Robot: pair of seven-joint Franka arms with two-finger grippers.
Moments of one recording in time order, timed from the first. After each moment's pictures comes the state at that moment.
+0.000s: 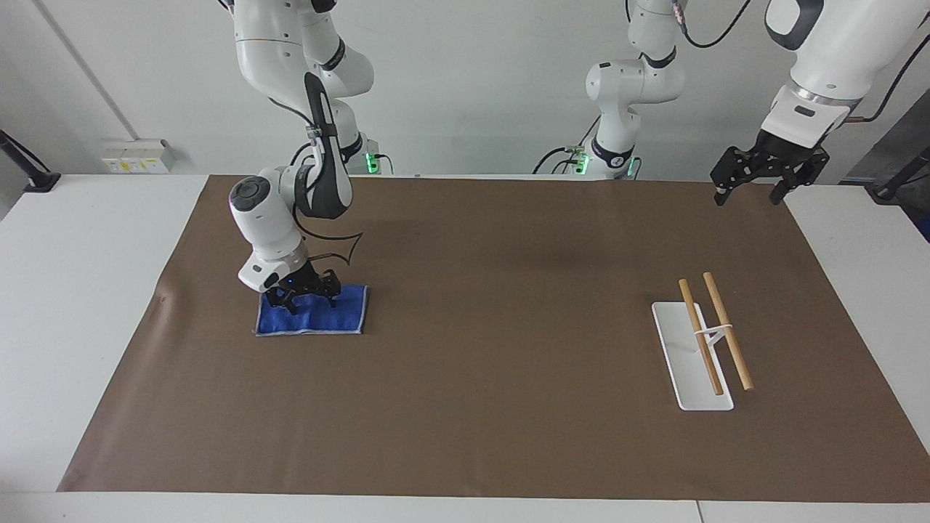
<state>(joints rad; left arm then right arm) -0.03 -0.05 -0.03 -1.61 0.01 1.61 0.00 0.14 0.20 -0.13 -2.27 0.17 2.57 -0.30</state>
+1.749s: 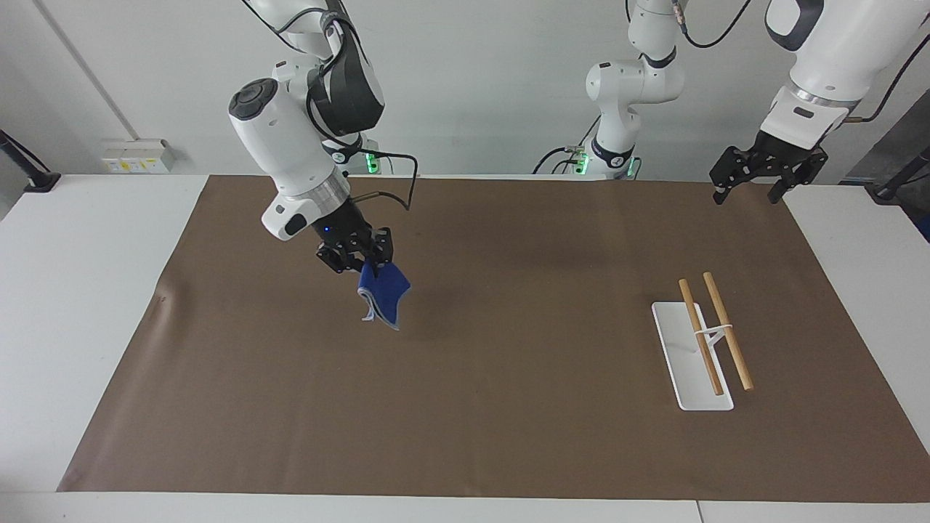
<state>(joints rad) -0.02 -0.05 -0.03 -1.61 0.01 1.58 -0.01 0.27 0.11 -0.05 -1.78 0.40 2.08 0.09</state>
